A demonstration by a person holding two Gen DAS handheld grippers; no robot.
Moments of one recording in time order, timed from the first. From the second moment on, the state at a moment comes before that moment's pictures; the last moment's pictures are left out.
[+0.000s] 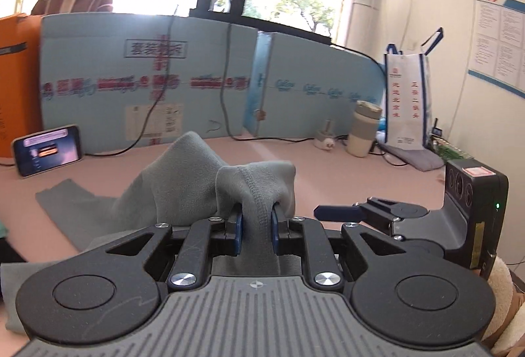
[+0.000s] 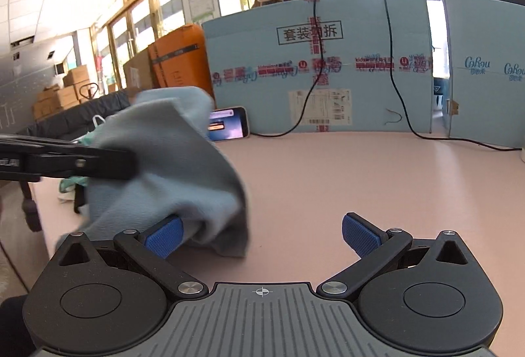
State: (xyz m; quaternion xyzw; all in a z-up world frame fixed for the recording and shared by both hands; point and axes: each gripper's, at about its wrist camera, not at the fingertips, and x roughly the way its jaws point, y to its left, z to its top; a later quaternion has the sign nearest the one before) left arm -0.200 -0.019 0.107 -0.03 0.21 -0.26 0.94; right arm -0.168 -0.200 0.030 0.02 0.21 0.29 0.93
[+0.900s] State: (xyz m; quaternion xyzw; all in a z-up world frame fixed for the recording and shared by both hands) left arm -0.138 -0.020 0.080 -0.02 0.23 -0.20 0.95; right arm -0.196 -0.245 0.020 0.09 0.27 0.27 0.92
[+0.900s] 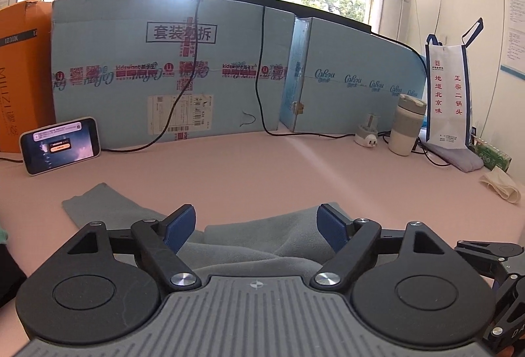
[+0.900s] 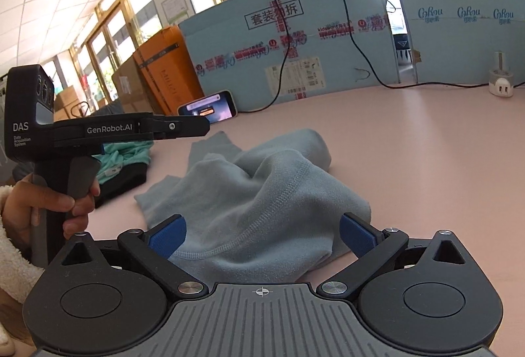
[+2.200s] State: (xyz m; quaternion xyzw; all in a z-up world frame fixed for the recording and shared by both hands) left arm -0.061 0.010 0.097 -0.14 0.54 -0.15 0.82; right arm -0.125 -0.215 0.050 0.01 0.53 0.15 0.83
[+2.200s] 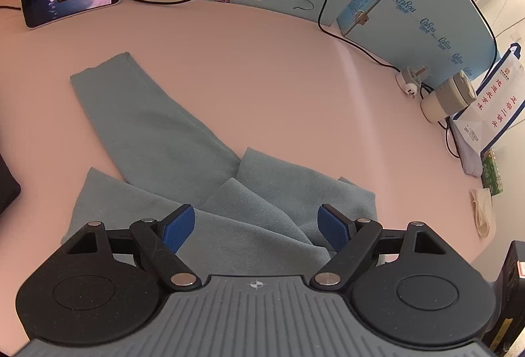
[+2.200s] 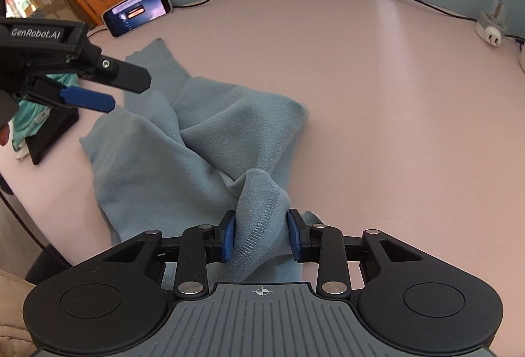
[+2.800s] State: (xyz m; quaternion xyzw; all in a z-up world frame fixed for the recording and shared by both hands) left arm -0.049 0.072 0.141 -0.05 0.46 -0.10 0.88; right arm -0.123 -0.214 0.094 0.02 0.51 0.07 0.86
